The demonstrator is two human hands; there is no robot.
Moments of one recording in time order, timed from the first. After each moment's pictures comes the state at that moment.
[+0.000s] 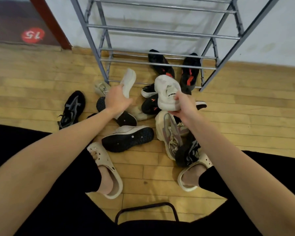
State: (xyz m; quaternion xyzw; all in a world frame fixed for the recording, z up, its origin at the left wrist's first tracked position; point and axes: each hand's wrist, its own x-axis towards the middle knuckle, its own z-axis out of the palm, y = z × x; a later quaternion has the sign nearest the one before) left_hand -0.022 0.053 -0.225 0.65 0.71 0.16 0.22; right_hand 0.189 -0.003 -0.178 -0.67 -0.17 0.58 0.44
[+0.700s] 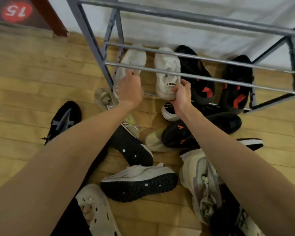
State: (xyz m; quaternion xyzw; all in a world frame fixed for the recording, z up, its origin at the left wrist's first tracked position) left_hand -0.038 0.262 -0.366 0.70 0.71 0.09 0.05; right_hand 0.115 0.244 -0.356 -0.67 -0.19 0.56 0.45
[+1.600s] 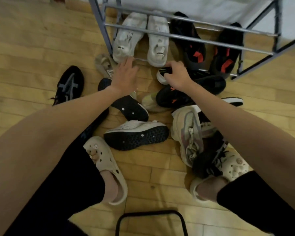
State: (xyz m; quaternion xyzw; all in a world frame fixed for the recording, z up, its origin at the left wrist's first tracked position) left_hand -0.064 0.162 -0.352 0.82 0.56 0.03 0.09; right_hand 0.139 0.161 -0.307 -0.68 -0.63 0.37 0.08
